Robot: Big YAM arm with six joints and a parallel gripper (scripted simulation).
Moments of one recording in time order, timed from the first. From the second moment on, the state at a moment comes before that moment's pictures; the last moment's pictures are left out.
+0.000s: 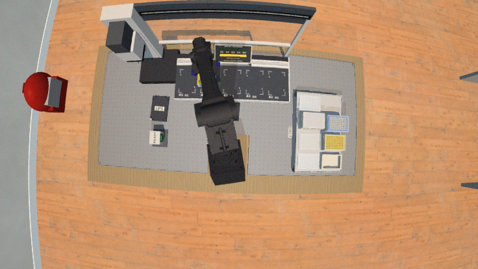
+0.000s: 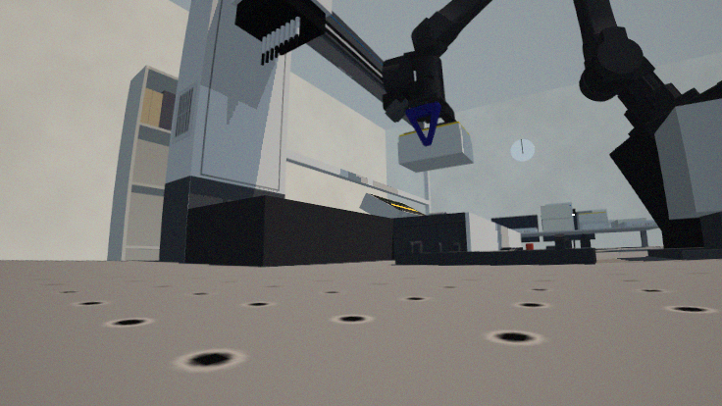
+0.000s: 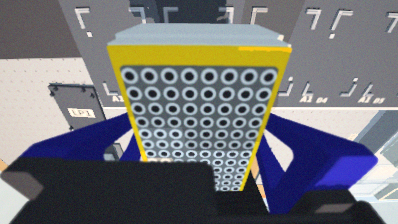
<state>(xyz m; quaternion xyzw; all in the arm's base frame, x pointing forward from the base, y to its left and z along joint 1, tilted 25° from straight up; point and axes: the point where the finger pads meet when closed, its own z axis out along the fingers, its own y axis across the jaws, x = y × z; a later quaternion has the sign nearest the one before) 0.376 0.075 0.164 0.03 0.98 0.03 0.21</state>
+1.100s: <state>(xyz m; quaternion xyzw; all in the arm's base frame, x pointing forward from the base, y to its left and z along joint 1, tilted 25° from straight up) 0.397 0.077 0.120 0.03 0.98 0.03 0.21</state>
